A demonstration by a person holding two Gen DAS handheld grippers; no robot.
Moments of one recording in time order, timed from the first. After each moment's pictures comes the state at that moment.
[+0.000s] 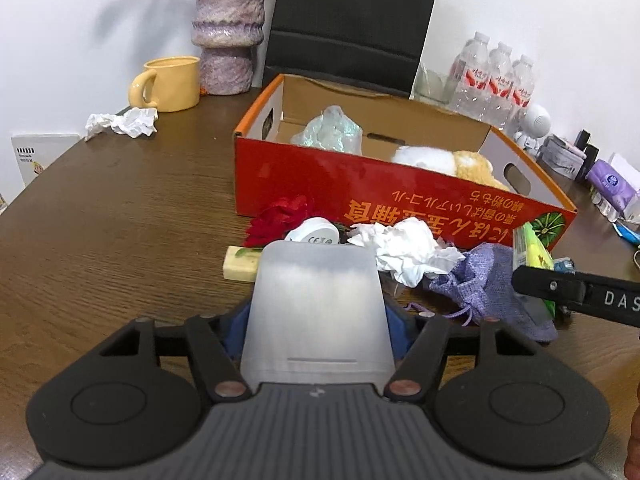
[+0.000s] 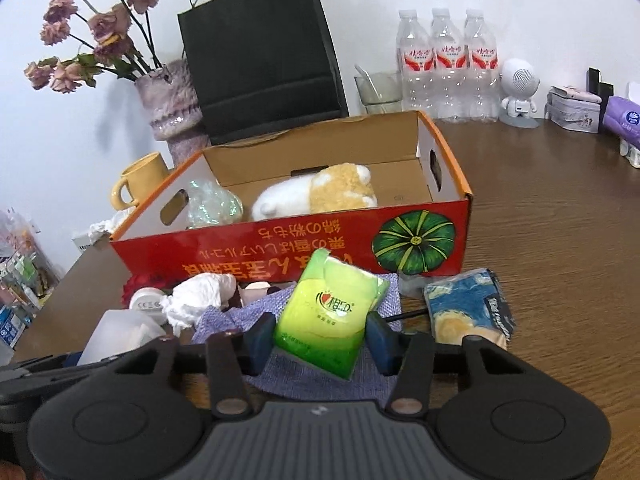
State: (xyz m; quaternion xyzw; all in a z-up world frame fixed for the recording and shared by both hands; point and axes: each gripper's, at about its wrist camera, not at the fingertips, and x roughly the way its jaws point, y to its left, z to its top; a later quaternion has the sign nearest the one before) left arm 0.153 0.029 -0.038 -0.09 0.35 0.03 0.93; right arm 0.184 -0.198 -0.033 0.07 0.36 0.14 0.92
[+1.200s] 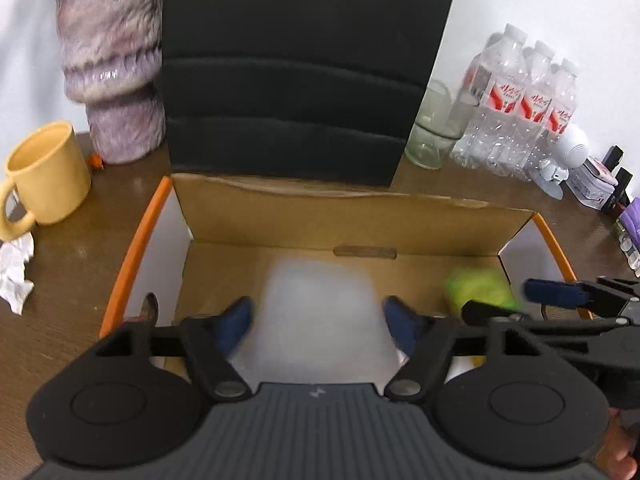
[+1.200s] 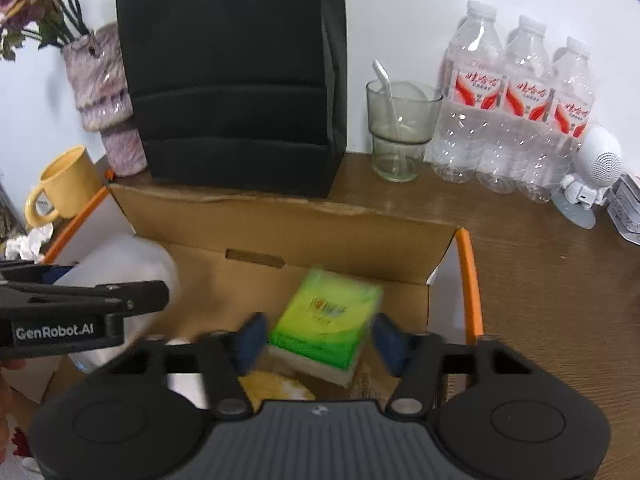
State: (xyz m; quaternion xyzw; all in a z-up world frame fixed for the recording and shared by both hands) left arm 0.405 0.014 0.000 -0.06 0.42 -0.01 0.90; right arm 0.423 -0.169 -0.010 -0.04 0.43 0.14 0.89
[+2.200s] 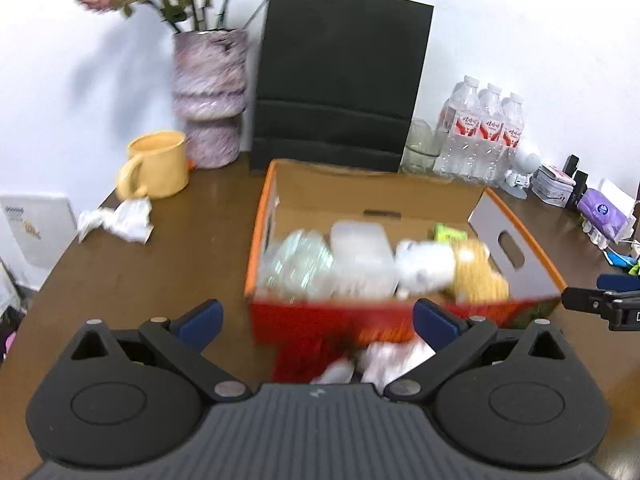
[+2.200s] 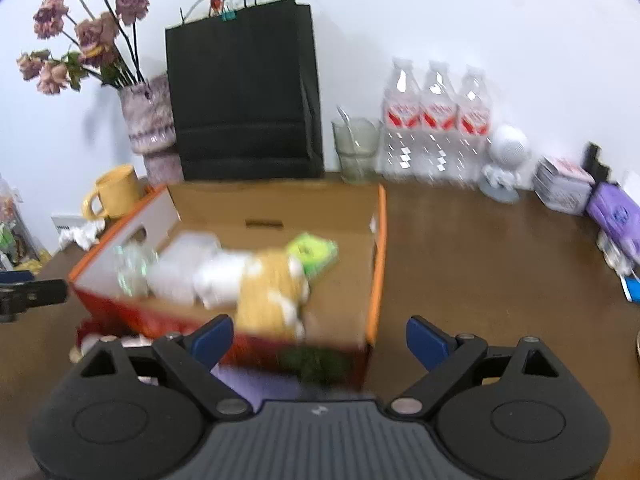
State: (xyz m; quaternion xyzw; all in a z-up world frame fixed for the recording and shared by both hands) left arm 0.199 0.059 0.032 -0.06 0.33 0.00 0.94; right arm 0.242 -0.240 0.024 -0.01 0.35 0.12 0.93
